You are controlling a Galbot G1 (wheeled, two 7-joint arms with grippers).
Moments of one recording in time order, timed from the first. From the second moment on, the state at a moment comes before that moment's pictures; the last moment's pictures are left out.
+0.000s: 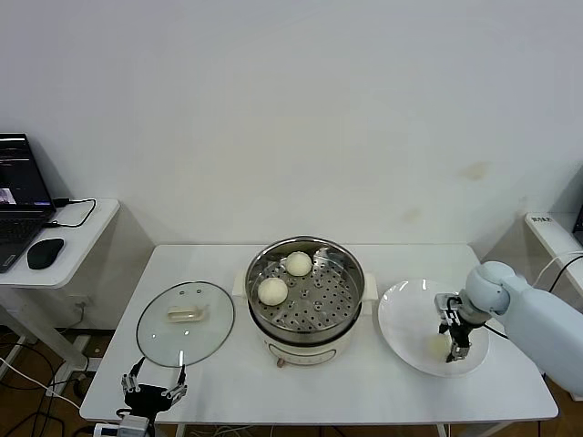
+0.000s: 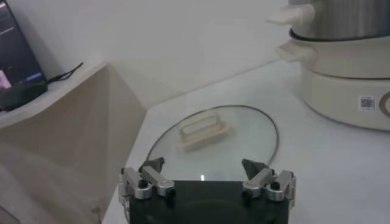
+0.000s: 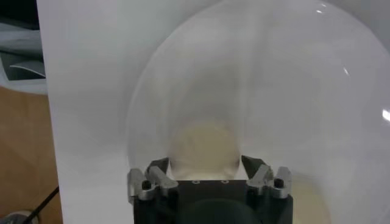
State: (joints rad) left arm 1.69 -1.46 -0.71 -2.02 0.19 0.21 0.09; right arm -0.34 0.63 -0.44 1.31 -0.34 -0.33 -1.27
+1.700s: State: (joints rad) left arm 1.68 -1.48 -0.75 -2.05 0.24 0.16 0.04; right arm 0.49 1.02 -0.98 1.37 -0.03 0.30 -1.30
